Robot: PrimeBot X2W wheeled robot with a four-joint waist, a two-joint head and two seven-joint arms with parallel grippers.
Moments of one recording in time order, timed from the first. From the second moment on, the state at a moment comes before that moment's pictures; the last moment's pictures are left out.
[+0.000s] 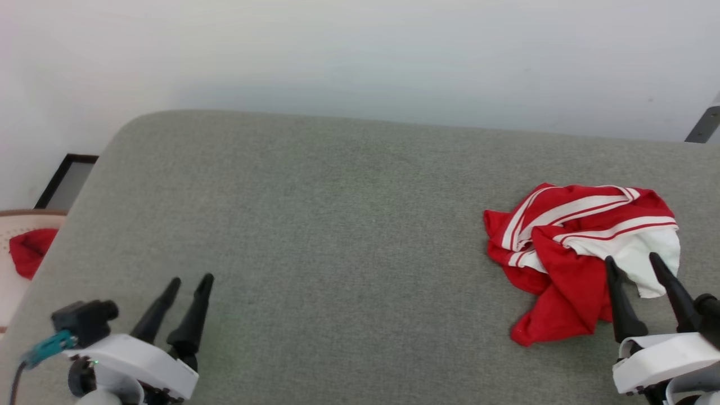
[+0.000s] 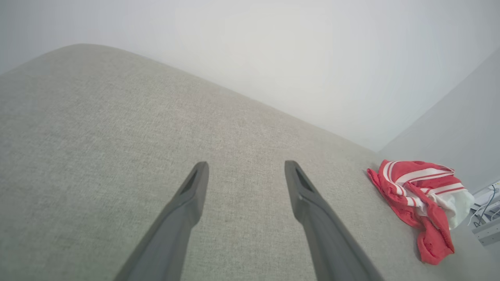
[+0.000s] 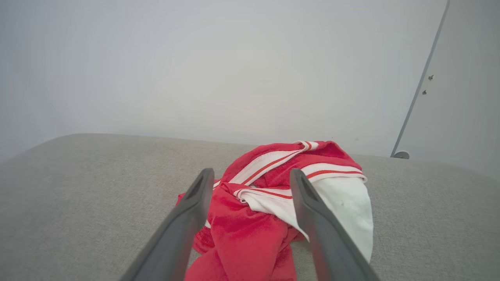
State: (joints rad) left arm -0.23 0.60 -0.50 0.32 -1.11 -0.10 -0.26; right arm -0.09 -0.22 0.00 0.16 0.27 0.13 -0.17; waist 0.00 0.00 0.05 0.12
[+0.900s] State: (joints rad) left arm 0.00 0.31 -0.04 0.19 -0.36 -0.11 -0.26; right arm -0.08 -0.21 0.00 0.16 0.32 0.13 -0.18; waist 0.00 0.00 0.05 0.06
